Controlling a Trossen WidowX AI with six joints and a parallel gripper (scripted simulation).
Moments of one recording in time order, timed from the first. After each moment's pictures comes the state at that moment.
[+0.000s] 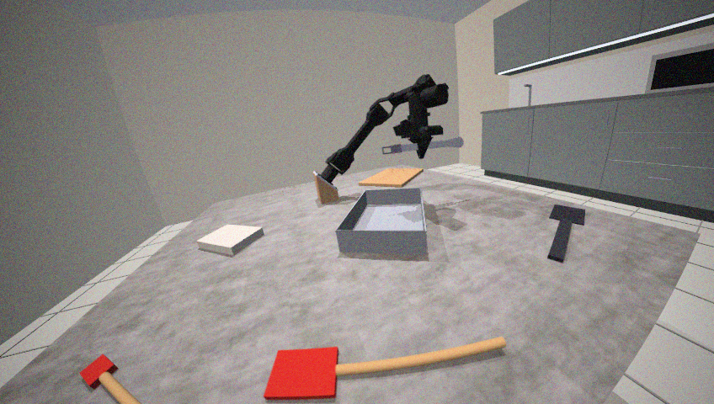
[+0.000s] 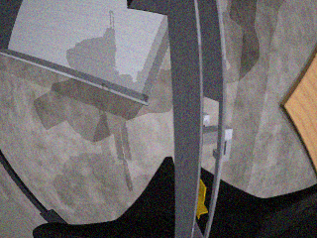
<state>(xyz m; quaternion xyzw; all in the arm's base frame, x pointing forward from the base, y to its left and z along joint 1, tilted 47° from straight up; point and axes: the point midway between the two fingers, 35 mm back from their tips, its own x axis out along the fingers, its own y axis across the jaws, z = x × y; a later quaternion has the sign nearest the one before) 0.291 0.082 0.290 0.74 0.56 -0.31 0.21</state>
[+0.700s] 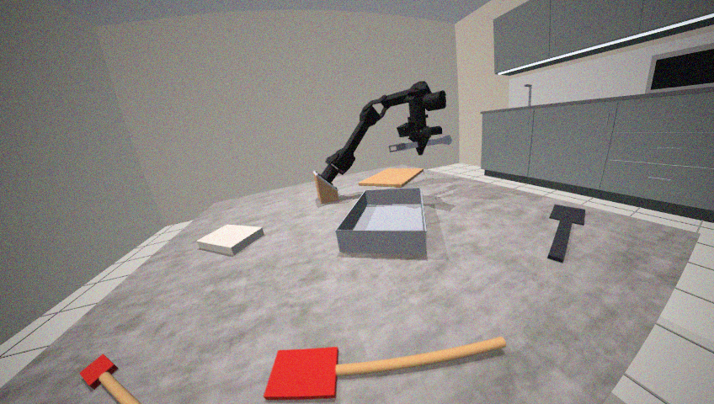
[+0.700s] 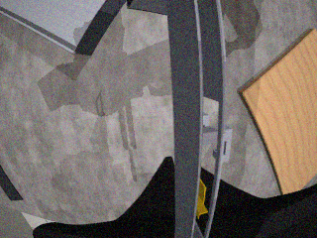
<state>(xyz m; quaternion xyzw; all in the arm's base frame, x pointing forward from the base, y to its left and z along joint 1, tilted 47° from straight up) 0.215 0.132 0.330 0.71 0.61 -0.24 0.27</state>
